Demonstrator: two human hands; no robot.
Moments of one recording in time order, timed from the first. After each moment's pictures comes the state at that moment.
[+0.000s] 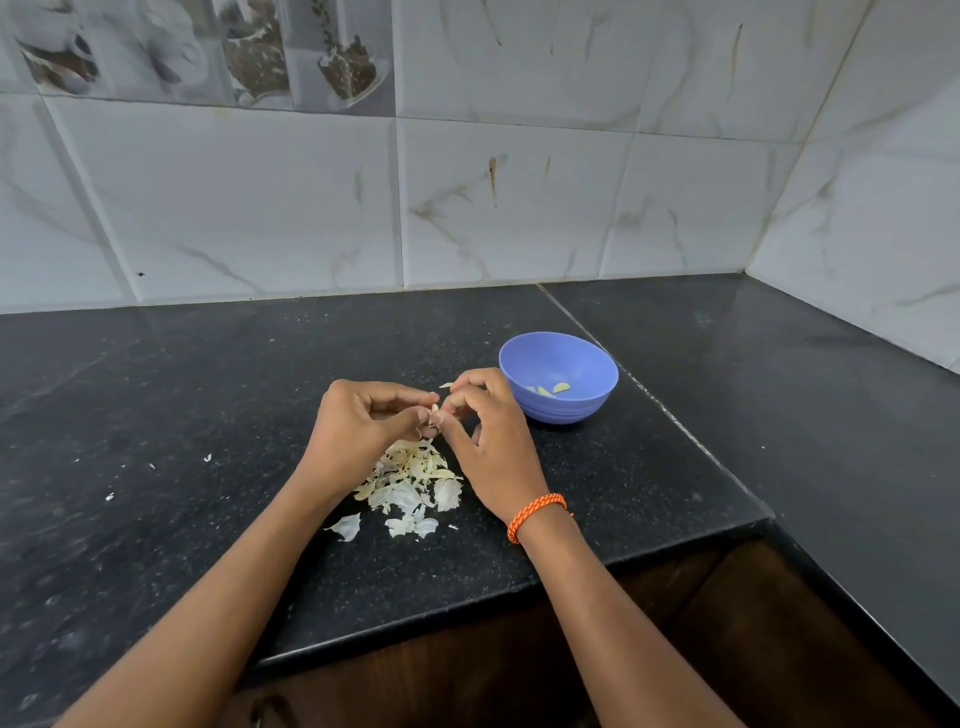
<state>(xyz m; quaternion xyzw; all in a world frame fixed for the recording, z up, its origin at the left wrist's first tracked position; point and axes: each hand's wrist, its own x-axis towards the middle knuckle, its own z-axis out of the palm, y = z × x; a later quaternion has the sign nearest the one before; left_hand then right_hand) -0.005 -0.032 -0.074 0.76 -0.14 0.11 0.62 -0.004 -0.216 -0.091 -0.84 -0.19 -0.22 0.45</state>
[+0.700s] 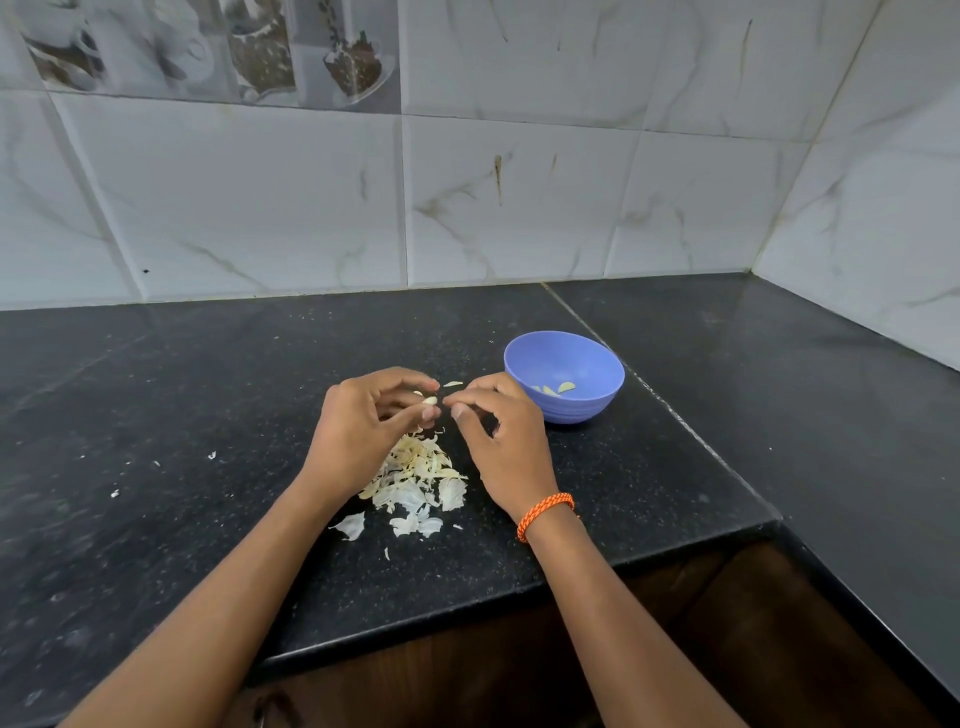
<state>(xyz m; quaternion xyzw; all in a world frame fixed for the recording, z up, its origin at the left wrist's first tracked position) -0.002 -0.031 -0.077 0.80 -0.15 0.14 0.57 -0.004 -0.220 -0.091 -0.84 -0.15 -0.23 0.46</state>
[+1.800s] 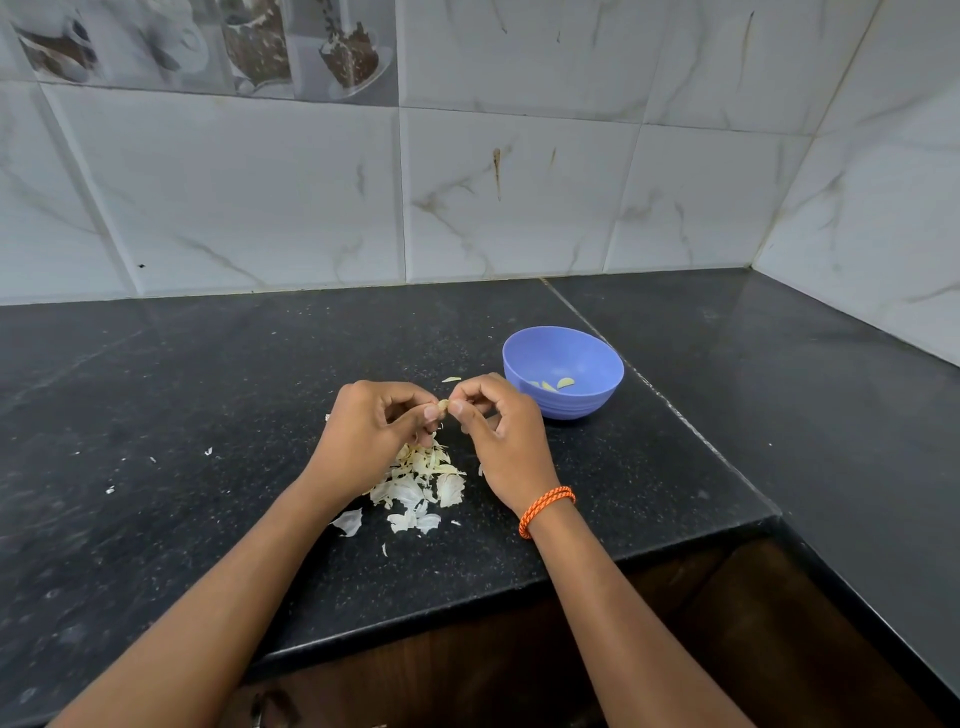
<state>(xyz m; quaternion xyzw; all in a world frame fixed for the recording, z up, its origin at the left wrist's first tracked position) -0.002 -0.033 -0.084 0.82 -0.19 0.13 0.53 0.001 -0.224 -0.096 -0.79 -0.17 -0.18 0.56</state>
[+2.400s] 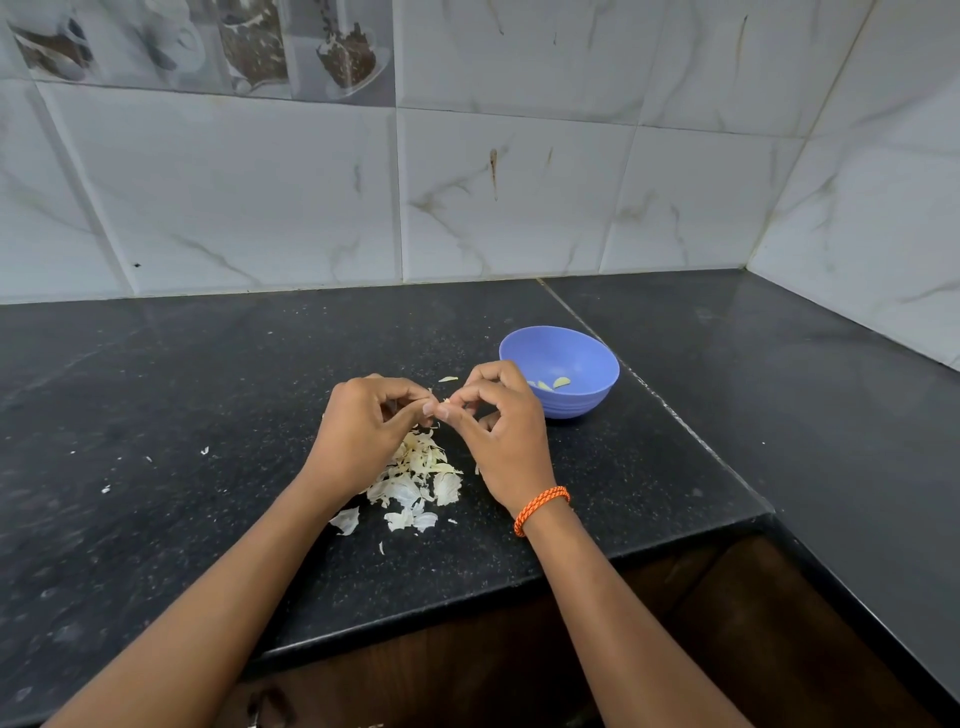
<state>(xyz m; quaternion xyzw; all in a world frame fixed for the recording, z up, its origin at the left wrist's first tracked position) -0.002 -0.033 -0.081 0.85 -0.19 0.19 0.46 -0.005 -0.219 -0.088 -0.78 -0.16 -0.23 0.56</state>
